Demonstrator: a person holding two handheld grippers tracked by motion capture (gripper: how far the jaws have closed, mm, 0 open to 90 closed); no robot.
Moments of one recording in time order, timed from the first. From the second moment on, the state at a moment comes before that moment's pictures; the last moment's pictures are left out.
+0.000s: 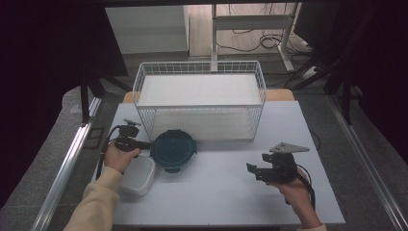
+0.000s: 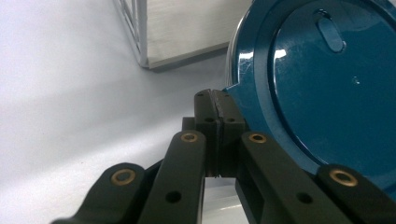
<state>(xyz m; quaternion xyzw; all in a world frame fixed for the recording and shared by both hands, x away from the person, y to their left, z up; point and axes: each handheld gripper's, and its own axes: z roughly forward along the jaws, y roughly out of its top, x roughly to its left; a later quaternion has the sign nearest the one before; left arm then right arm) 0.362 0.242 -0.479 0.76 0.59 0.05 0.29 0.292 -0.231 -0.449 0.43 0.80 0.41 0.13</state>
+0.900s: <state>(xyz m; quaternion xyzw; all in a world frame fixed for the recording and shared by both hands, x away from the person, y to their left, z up) 0.368 0.196 -0.474 0.79 0.55 0.03 0.28 0.294 -0.233 -0.448 0.42 0.80 0.41 0.13</state>
